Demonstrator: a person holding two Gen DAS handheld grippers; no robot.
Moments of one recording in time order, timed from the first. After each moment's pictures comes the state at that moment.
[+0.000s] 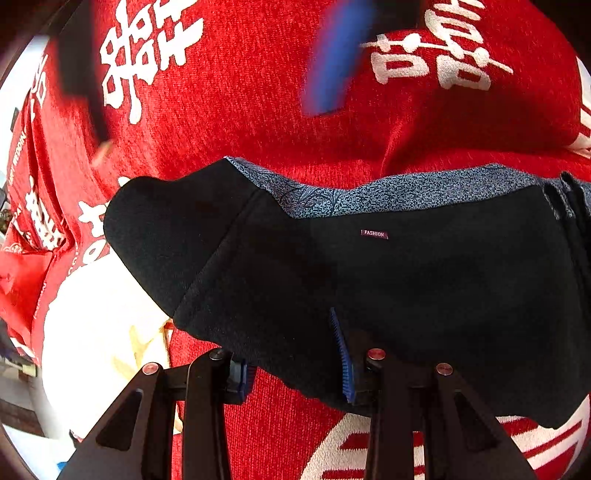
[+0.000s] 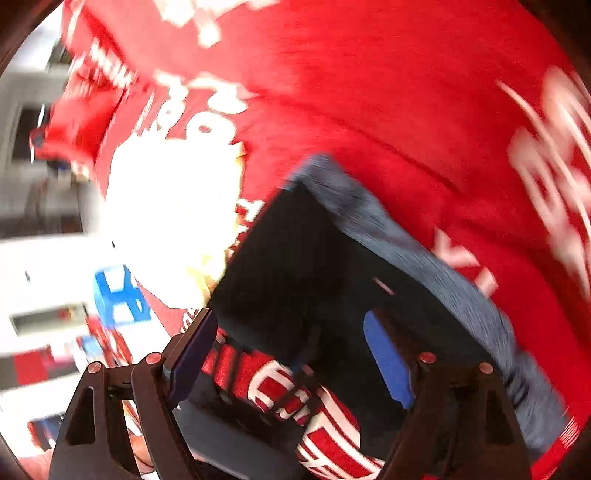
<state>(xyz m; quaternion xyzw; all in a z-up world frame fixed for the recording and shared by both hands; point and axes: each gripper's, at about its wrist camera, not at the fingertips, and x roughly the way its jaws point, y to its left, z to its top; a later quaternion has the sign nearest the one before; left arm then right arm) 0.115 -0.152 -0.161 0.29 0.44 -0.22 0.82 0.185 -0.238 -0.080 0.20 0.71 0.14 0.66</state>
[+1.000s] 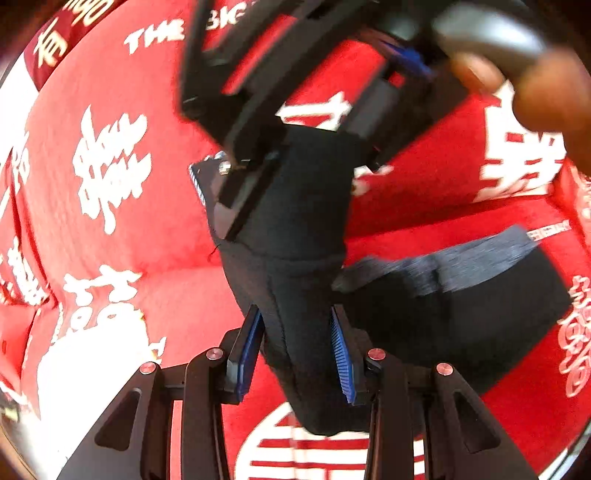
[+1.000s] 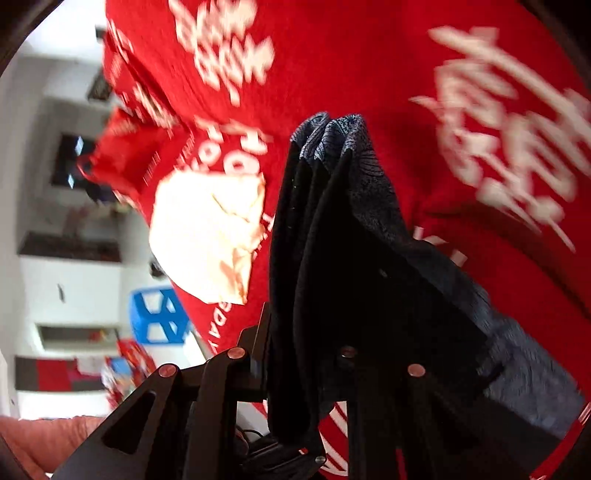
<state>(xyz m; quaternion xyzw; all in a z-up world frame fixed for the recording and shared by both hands) 0.016 -0.220 -0.027 0.27 0.37 -0.33 0.82 0.047 -0.342 -0.018 0.31 0.60 0.16 0.72</state>
